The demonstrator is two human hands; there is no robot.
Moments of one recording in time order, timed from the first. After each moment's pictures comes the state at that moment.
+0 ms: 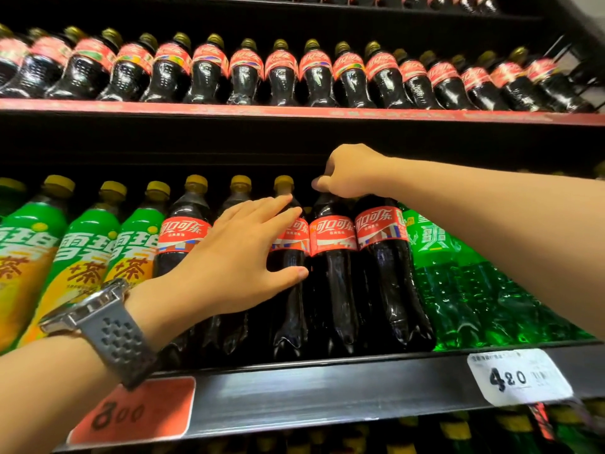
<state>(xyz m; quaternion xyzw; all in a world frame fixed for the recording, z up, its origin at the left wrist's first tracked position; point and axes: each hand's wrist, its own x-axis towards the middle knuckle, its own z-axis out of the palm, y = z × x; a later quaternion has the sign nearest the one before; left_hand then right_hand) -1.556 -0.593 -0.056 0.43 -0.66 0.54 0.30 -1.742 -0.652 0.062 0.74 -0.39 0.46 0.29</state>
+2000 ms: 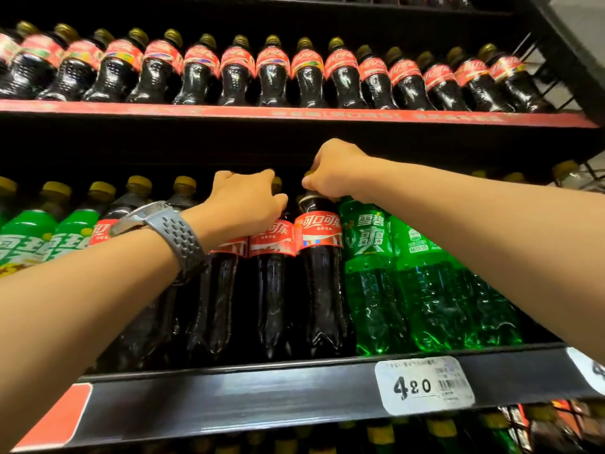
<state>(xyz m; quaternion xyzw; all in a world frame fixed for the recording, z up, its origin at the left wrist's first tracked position) -1.640 -0.647 0.031 0.56 -0.55 0.51 0.35 -1.798 -0.662 0.054 0.74 -0.35 0.55 0.16</state>
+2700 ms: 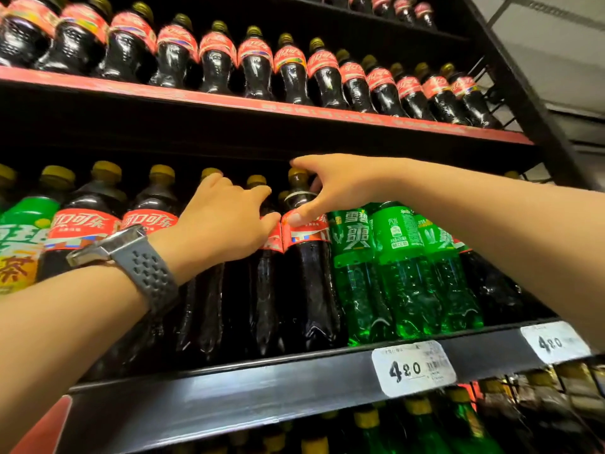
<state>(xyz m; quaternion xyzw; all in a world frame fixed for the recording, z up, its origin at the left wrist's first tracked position) -1.632 -0.637 -0.005 0.51 -0.57 0.59 0.27 -1.826 -0.653 0.037 0.83 -0.33 0.37 0.26</state>
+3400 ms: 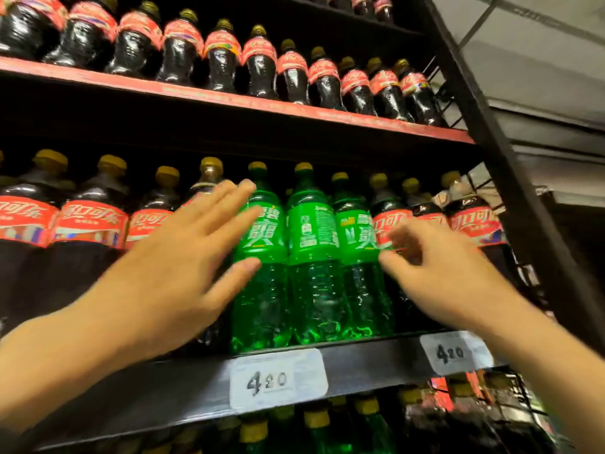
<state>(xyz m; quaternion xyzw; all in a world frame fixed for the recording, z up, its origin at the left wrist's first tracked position) -1.717 -0.631 -0.086 0.34 -0.69 0.56 0.32 -2.001 -0.693 -0.107 0.65 -0.39 0.60 0.27</state>
